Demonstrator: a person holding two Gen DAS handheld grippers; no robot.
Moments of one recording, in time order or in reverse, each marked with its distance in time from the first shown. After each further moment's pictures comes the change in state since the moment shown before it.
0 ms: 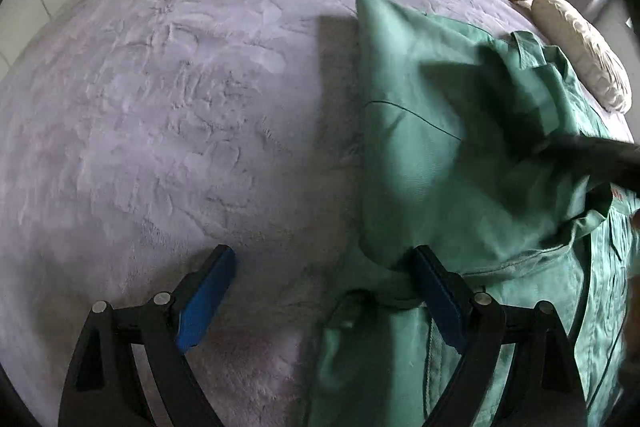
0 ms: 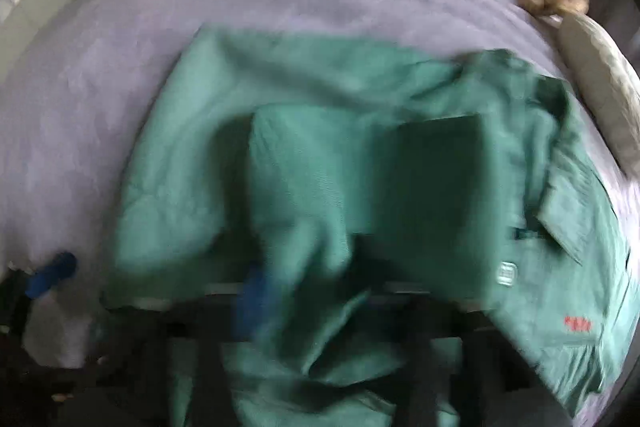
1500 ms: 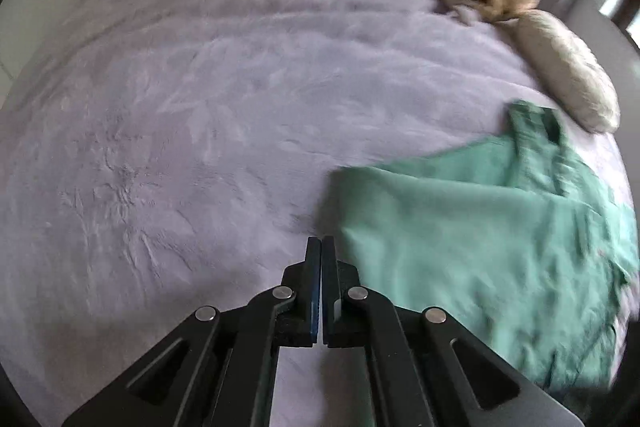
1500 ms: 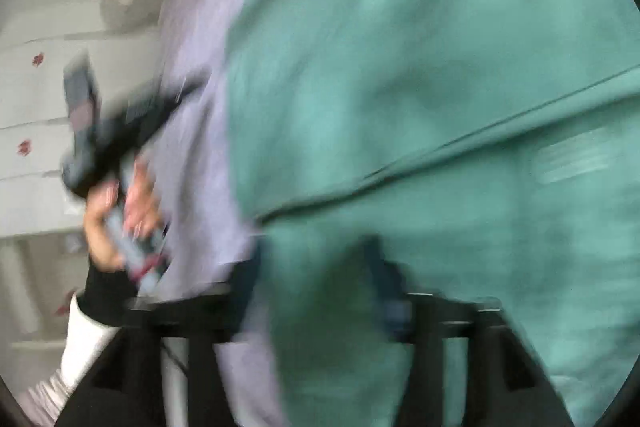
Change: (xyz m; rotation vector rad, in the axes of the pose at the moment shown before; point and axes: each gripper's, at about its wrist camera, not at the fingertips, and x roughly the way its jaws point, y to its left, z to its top) left arm -0.012 0.000 0.134 0.142 -0.010 -0.111; right arm 0.017 -0.022 -0.110 0.632 0.110 0.639
